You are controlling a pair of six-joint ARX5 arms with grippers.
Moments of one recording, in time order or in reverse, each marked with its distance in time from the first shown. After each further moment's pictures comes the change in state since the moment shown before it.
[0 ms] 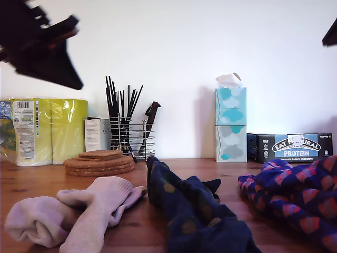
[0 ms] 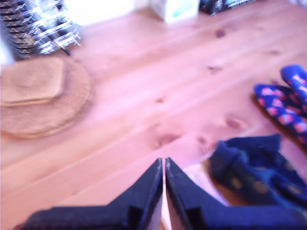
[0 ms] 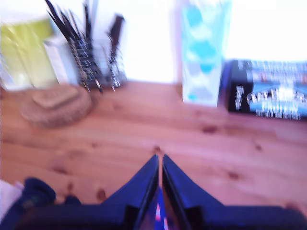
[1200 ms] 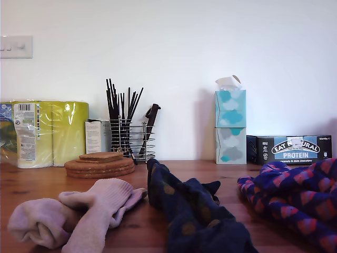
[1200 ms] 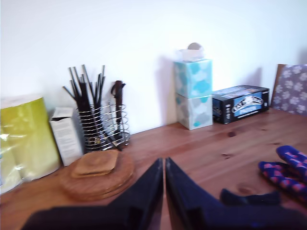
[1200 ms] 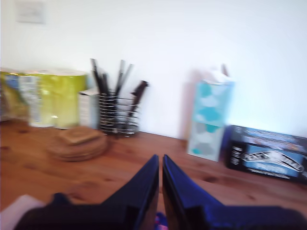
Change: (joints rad) left arm -0.003 -0.855 -0.402 0.021 -0.161 0.014; right arm 0.575 -0.481 -0.140 -0.102 0.603 -0.126
